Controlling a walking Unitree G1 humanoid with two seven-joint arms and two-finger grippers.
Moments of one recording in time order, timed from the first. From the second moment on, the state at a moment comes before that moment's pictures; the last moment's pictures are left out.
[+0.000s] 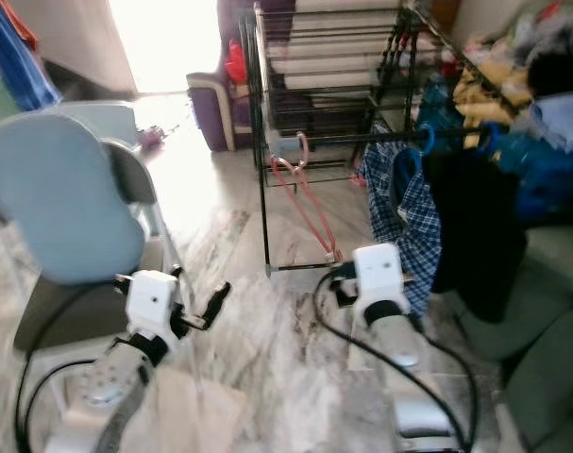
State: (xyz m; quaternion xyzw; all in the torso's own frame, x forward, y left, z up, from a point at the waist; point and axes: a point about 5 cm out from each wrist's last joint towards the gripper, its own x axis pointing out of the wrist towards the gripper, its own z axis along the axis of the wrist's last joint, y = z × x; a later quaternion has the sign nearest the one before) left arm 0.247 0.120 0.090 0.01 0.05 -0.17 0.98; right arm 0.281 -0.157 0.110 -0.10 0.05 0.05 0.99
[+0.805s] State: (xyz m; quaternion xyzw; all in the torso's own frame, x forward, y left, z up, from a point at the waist) left arm 0.248 0.112 0.087 0.00 0.05 -0.19 0.98; right arm 0.282 -0.158 0.104 -0.09 0.06 0.05 0.99
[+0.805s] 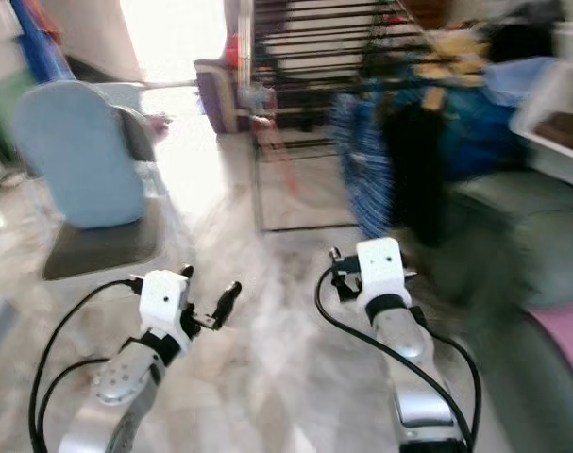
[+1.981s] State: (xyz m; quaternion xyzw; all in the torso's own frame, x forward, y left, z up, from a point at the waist) left arm 0.257 0.115 0.092 -0.01 0.04 -0.15 0.99; right arm 0.286 -0.155 0.108 -0.09 0.05 0.06 0.99
